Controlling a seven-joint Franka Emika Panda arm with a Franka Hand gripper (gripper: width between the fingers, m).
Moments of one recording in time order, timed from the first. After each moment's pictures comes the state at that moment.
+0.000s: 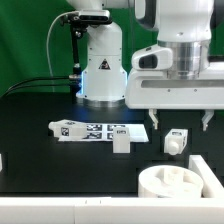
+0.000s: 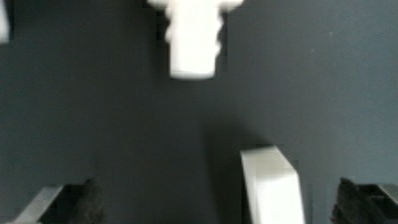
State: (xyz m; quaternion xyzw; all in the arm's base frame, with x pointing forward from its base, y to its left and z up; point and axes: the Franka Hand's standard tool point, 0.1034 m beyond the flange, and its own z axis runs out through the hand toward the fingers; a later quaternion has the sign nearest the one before) arm 0.488 0.125 0.064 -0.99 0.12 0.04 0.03
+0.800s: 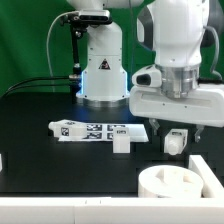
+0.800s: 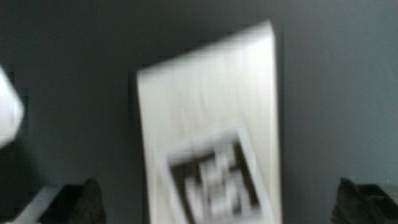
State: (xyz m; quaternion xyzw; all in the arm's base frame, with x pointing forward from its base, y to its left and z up) arm 0.414 0.145 0.017 -0.97 0.24 0.06 0.03
